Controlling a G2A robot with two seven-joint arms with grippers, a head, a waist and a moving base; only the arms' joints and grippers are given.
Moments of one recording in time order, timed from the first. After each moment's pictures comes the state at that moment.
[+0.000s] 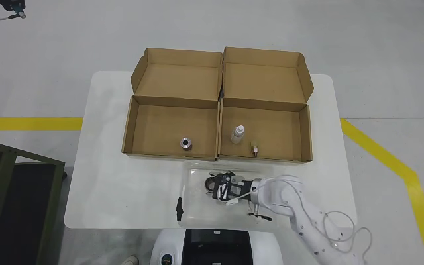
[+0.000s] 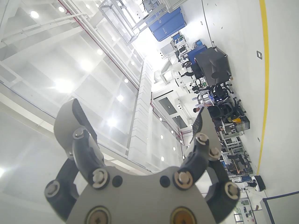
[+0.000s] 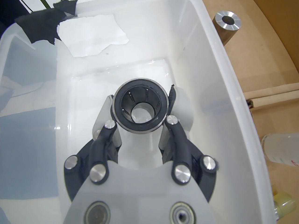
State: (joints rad) left arm 0.01 -0.43 -0.63 -1.27 2.44 -0.13 0.06; right arm -1.26 -1.19 0.99 -1.70 -1.43 -0.79 0.32
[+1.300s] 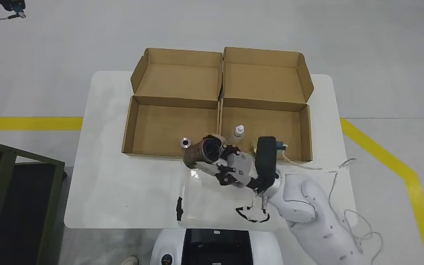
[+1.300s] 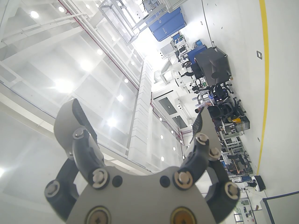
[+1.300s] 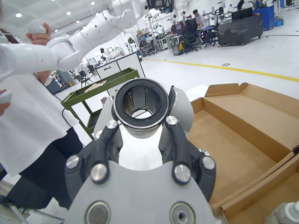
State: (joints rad) left arm 0.01 -0.43 -0.63 -1.27 2.44 -0.13 0.06; right arm -1.29 -1.20 1.07 -1.96 -0.76 -0.60 0.07
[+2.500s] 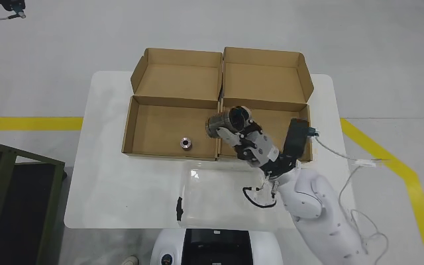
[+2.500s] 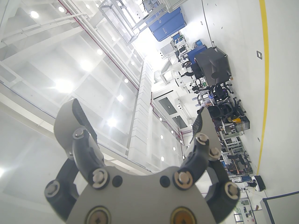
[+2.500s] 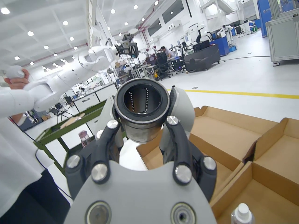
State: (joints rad) left arm 0.01 -0.43 -0.63 -1.27 2.44 -0.13 0.06; right arm -1.29 -1.22 1.13 -1.97 -0.82 -0.47 -0.02
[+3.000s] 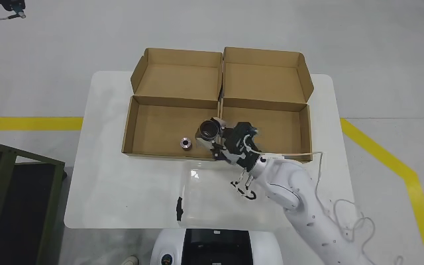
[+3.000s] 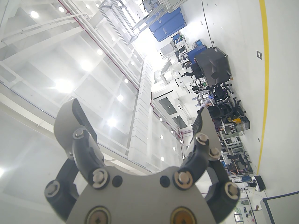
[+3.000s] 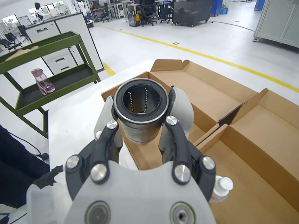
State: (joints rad) left arm 0.01 -0.43 -0.63 -1.27 2.44 -0.13 0.06; right arm -1.16 -1.24 1.00 -1.82 -1.11 -0.37 0.18
